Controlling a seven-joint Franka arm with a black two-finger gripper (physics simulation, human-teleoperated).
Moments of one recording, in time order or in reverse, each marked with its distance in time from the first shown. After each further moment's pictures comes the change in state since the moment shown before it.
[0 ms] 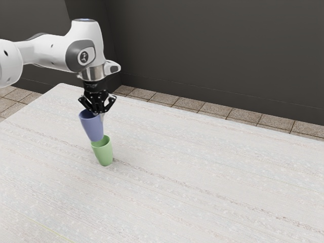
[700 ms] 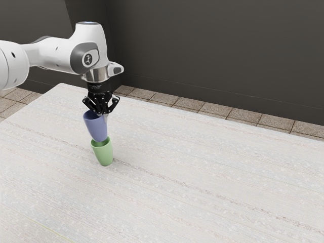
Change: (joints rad) arm -0.001 0.057 0.001 0.044 0.000 0.015 -0.010
